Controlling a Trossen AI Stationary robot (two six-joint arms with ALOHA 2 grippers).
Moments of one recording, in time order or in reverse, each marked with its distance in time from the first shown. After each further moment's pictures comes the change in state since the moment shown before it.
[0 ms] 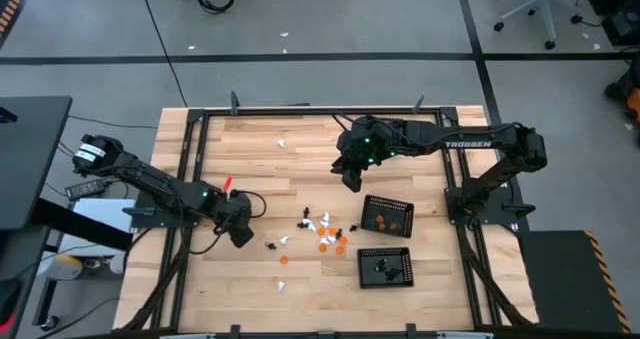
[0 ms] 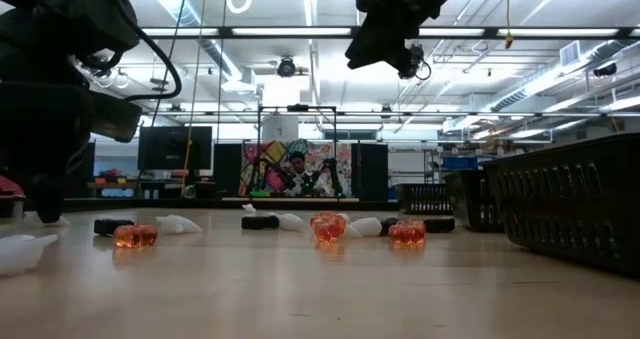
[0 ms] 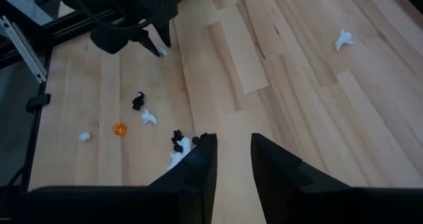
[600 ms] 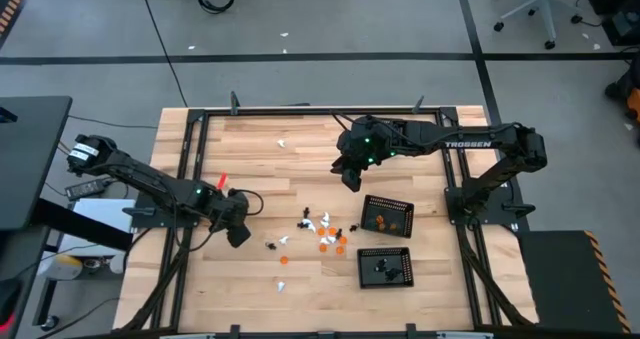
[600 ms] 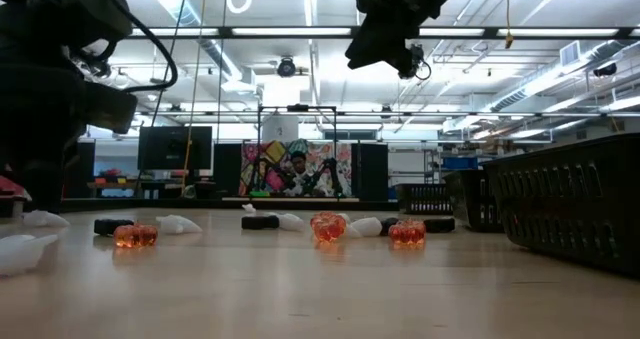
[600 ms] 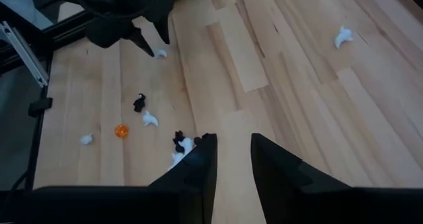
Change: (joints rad) left arm 0.004 -0.119 -0.008 -0.019 -0.005 0.044; right arm 0.000 0.000 0.000 0.000 0.002 0.023
